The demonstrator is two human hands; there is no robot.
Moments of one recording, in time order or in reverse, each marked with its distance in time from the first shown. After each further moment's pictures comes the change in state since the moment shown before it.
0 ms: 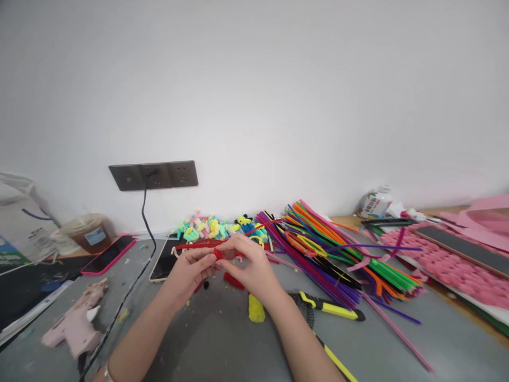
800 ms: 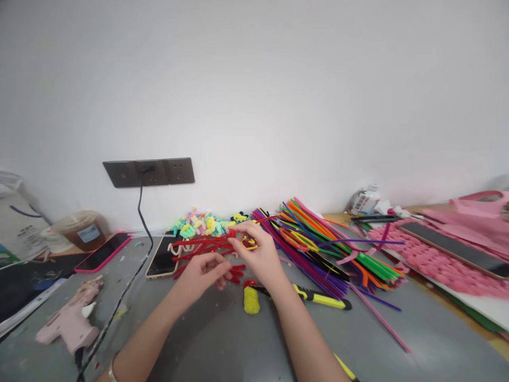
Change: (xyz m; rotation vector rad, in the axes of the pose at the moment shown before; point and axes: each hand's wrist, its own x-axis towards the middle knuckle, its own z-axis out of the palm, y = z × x) left_hand -0.006 -0.016 0.013 0.490 -0.150 0.018; right_hand 0.003 0.006 -0.019 -0.099 0.154 0.197
